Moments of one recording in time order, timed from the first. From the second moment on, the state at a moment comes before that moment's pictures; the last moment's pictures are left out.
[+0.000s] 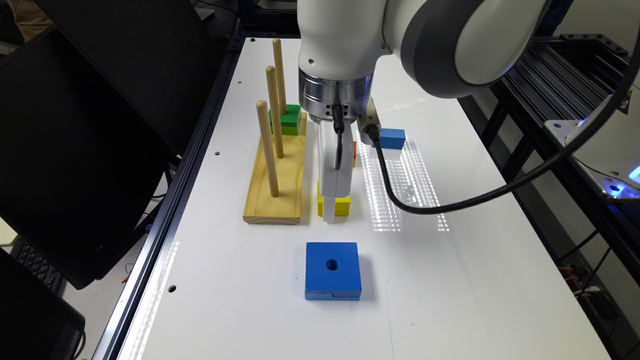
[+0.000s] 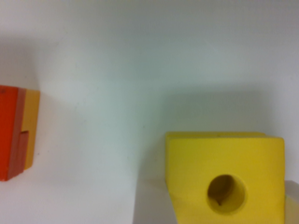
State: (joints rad) arm 0.03 0.46 0.17 -2.21 -0.05 2.68 0.99
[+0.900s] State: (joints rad) arm 0.03 0.46 0.18 -2.21 -0.05 2.68 0.99
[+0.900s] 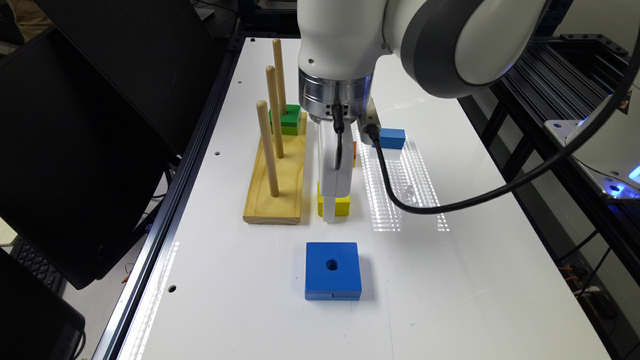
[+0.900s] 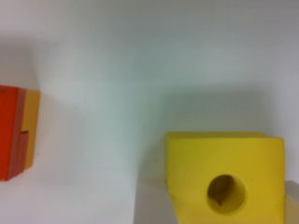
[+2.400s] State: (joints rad) arm 0.03 0.32 0.19 -2.22 -0.03 2.57 0.99
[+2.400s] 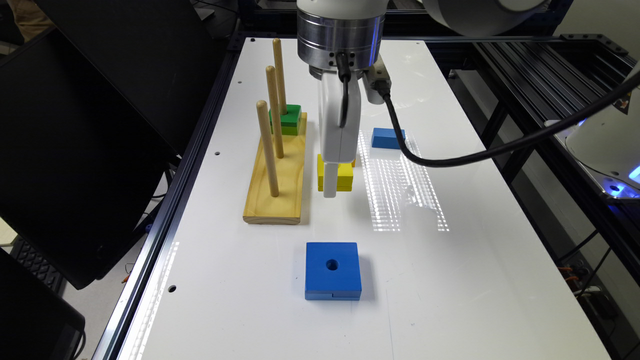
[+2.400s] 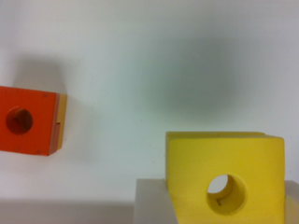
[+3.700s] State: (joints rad) arm 0.02 0.14 0.21 -2.21 0.00 2.38 0.99
